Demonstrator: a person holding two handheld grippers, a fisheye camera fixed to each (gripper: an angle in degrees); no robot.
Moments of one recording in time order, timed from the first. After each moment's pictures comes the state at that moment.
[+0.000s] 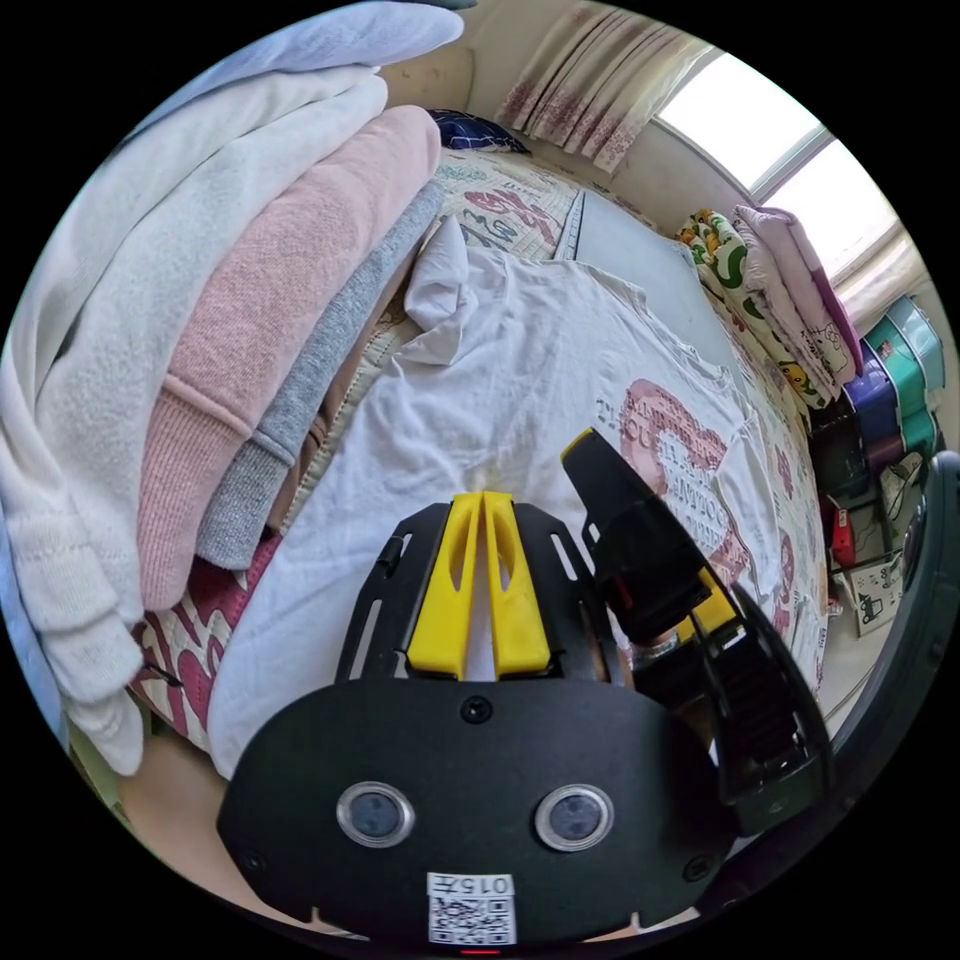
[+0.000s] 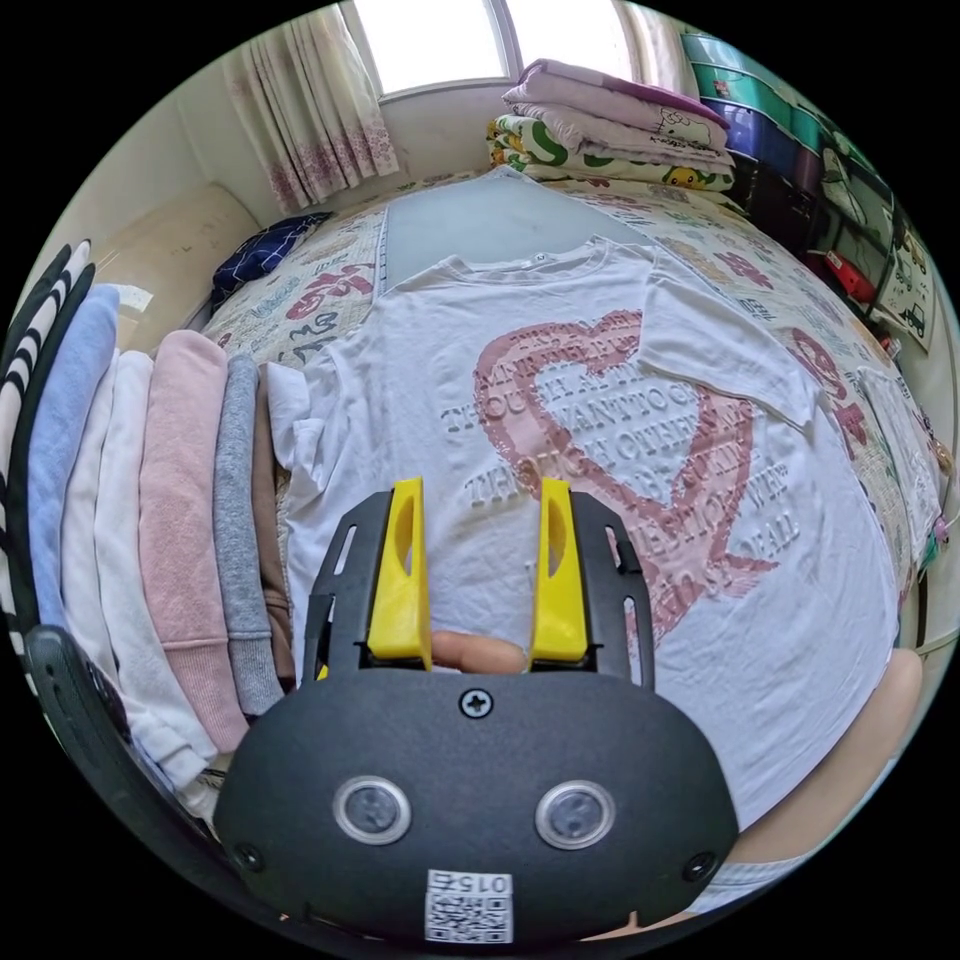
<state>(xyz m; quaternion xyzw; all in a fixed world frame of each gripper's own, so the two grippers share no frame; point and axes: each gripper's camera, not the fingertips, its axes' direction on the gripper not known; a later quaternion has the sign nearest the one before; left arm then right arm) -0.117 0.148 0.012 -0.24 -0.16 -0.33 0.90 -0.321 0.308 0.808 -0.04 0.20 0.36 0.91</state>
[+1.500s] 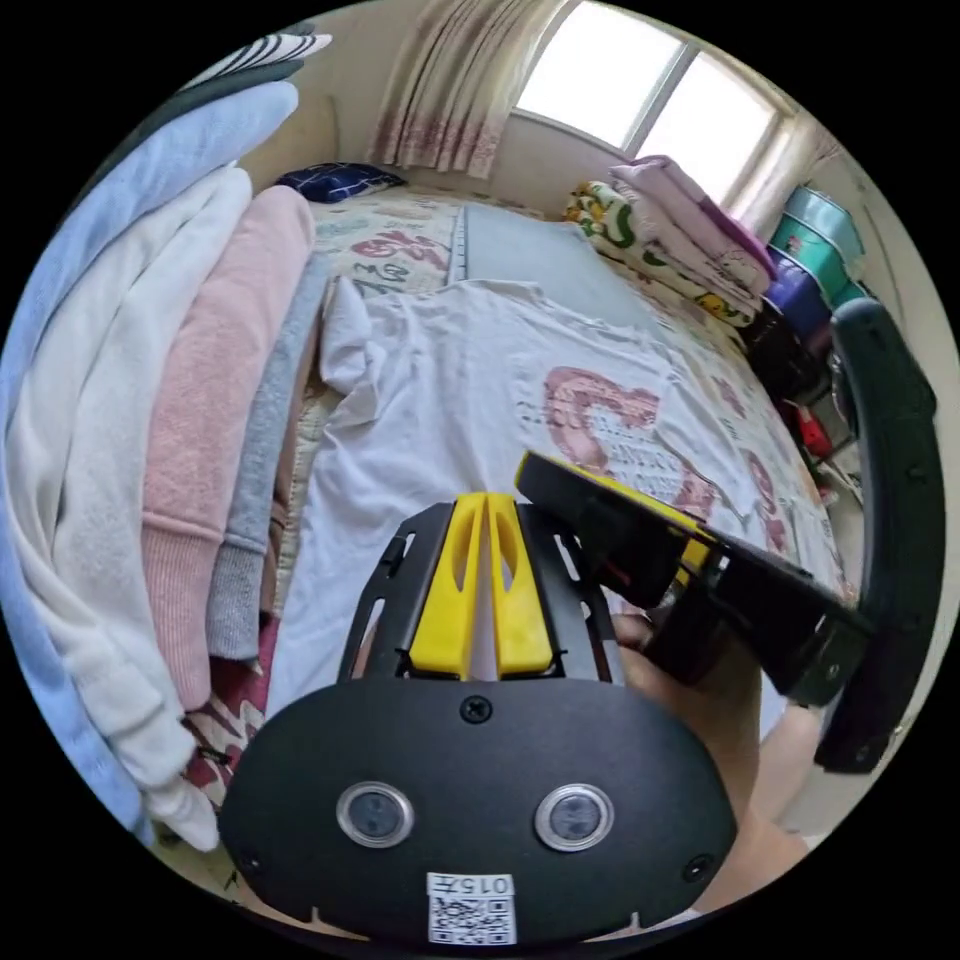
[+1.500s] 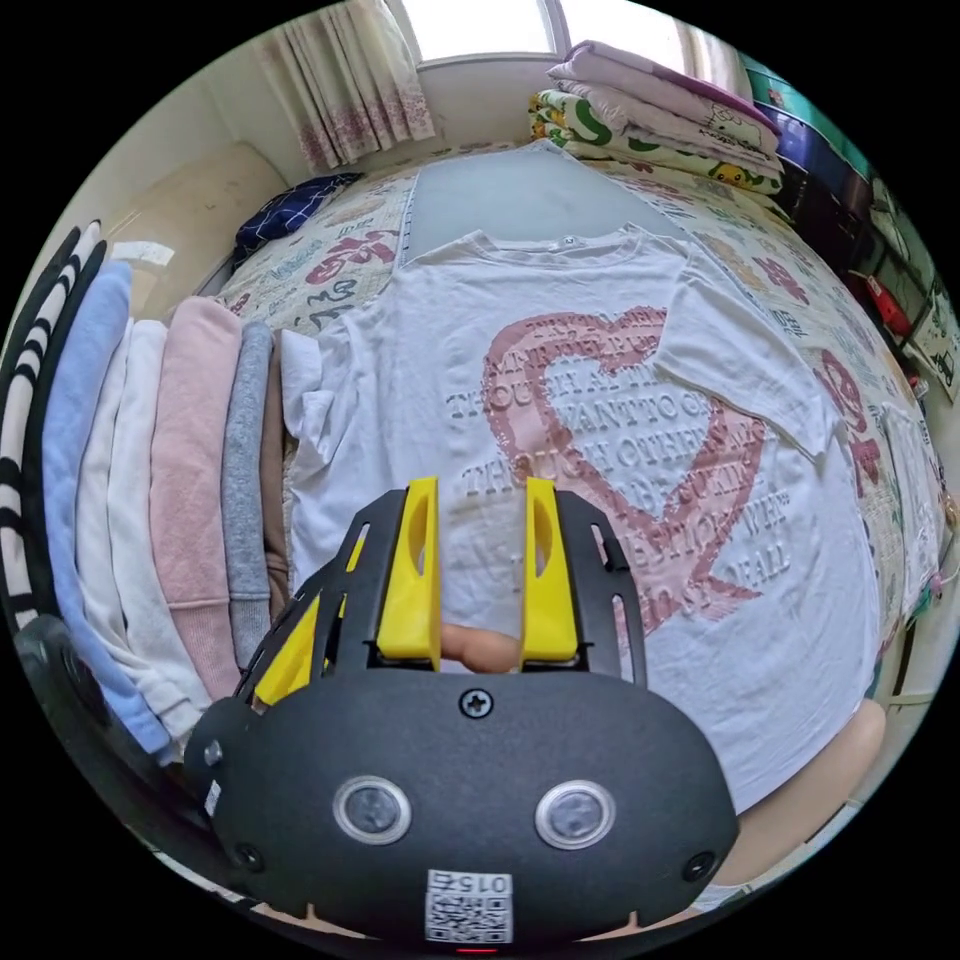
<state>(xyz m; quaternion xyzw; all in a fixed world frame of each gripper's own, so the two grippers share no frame) -0.069 0.083 -0.057 -0.20 -0.05 -0.17 0.96 -0.454 0.028 0.610 -0.09 0.16 0.33 0.93</state>
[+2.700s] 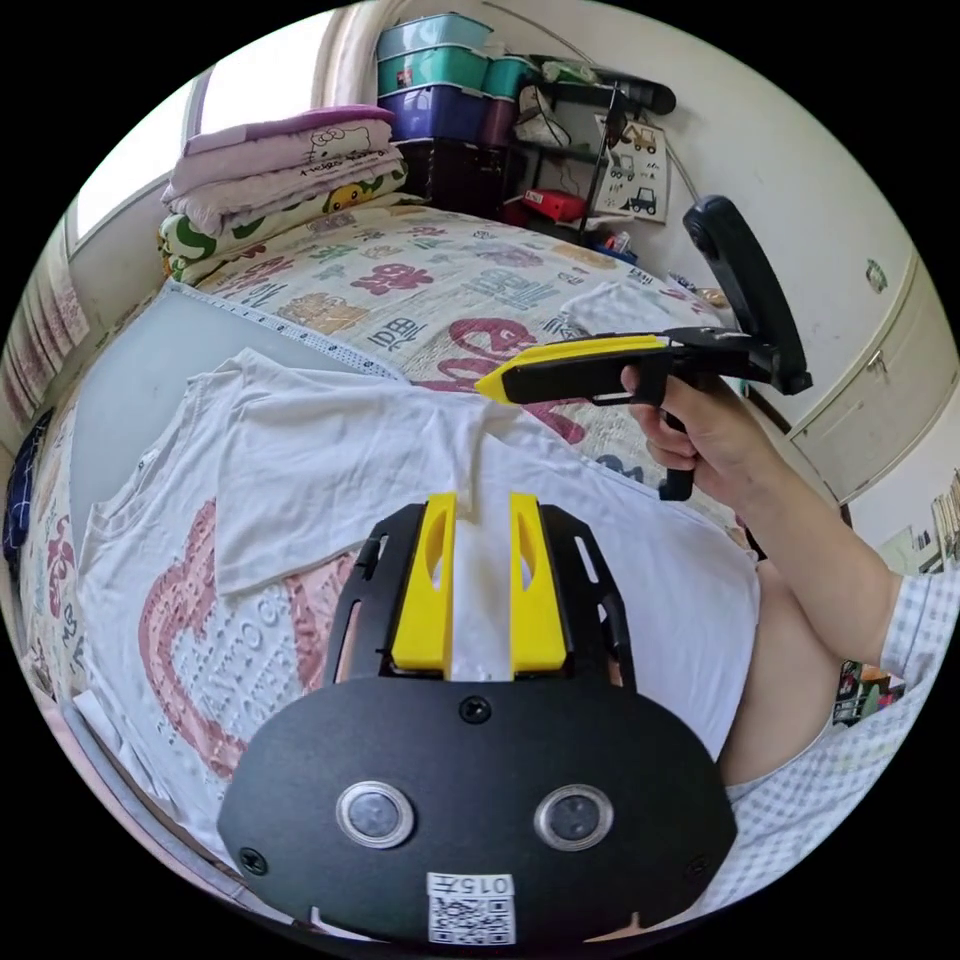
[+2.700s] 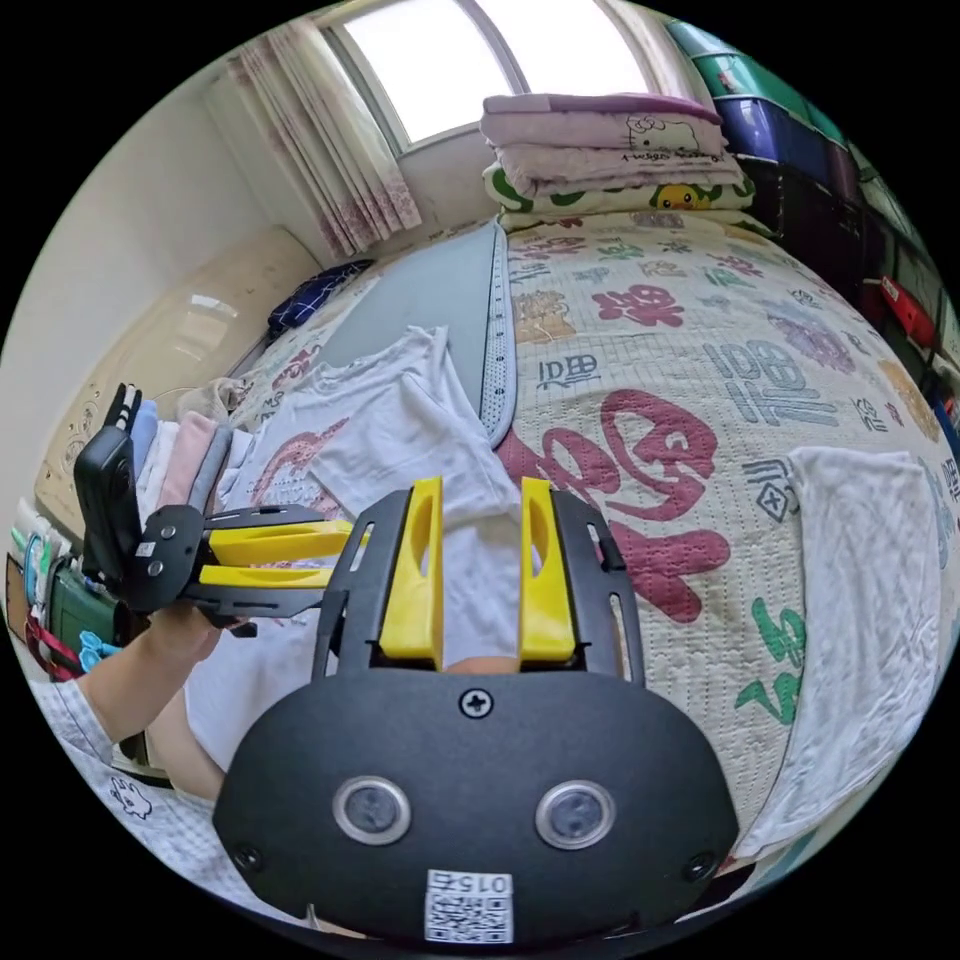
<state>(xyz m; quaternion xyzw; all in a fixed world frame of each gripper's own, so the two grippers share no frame) 0.287 -0.072 0.151 -0.29 0.15 0.21 0.92 -0.223 -0.026 0.206 0.01 0.09 0.28 0.96</state>
